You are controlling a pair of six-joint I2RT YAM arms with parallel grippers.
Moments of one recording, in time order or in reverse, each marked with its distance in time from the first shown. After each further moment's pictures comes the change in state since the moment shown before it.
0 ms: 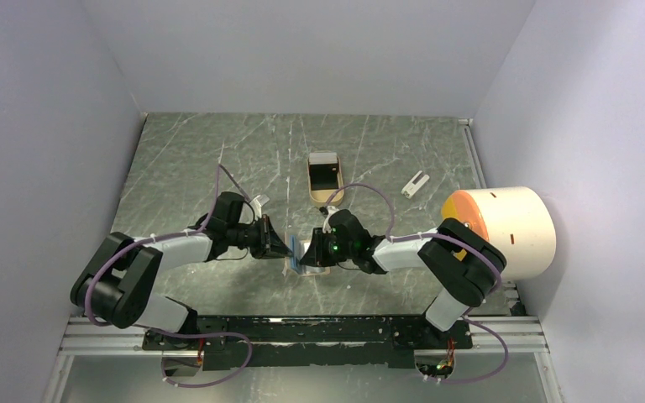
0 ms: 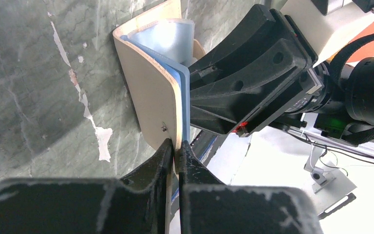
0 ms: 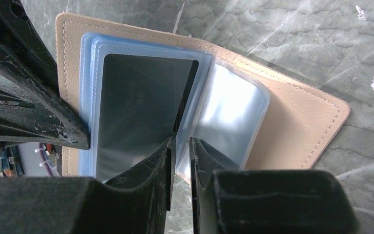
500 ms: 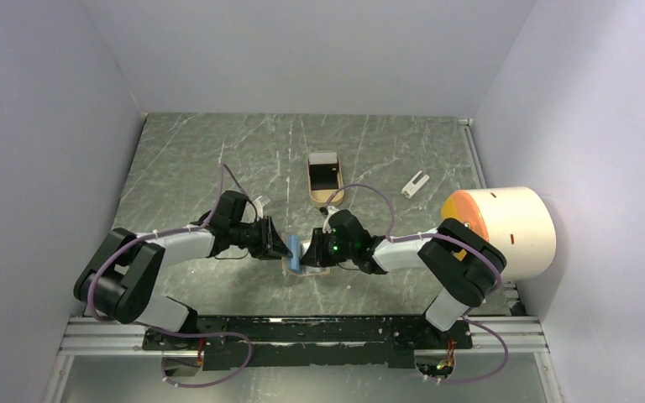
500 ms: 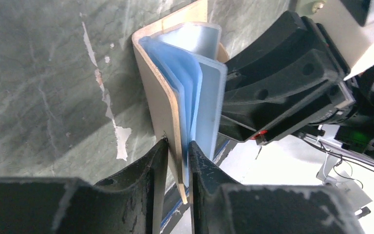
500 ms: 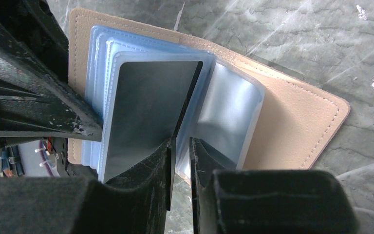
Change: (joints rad) left arm -0.004 0.025 0.037 -0.089 -0.045 0.048; right arm 0.001 0.000 -0.003 0.006 0.004 0.002
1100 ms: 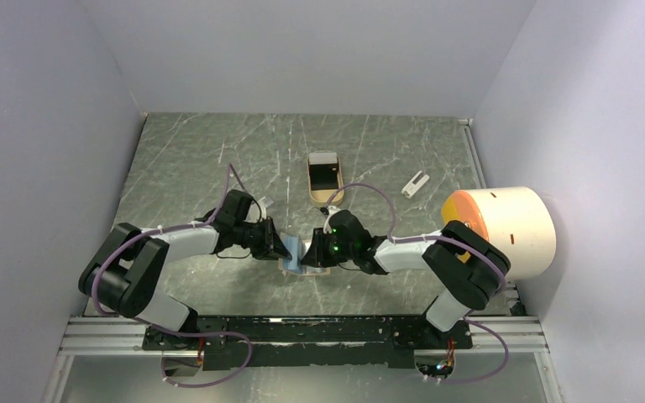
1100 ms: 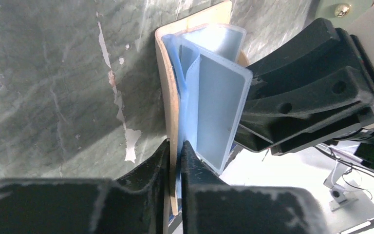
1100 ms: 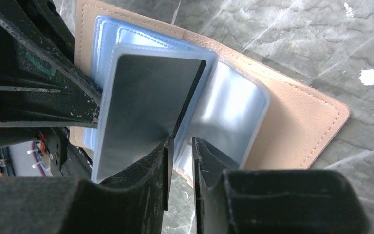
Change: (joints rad) left arm -0.026 0.045 0.045 -0.077 -0.052 0.015; right arm 0.005 -0.020 0.000 -0.030 0.026 -0.013
